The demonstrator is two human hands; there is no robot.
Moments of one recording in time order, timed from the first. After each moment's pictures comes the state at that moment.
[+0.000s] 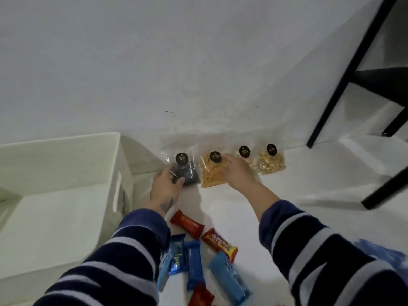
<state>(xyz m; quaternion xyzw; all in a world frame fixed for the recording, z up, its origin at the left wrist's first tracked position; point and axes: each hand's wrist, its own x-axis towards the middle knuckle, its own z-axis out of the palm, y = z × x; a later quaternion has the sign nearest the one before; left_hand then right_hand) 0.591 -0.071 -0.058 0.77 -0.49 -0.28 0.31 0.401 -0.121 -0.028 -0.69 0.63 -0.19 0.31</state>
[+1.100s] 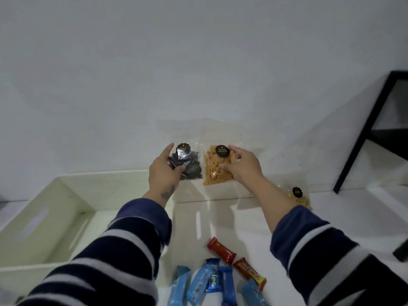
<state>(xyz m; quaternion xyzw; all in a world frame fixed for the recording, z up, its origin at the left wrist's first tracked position) 0.667 -0.021 0.110 0.70 -0.47 -0.15 0.51 0.474 -0.075 0.134 -0.67 0.53 -0.36 0.37</state>
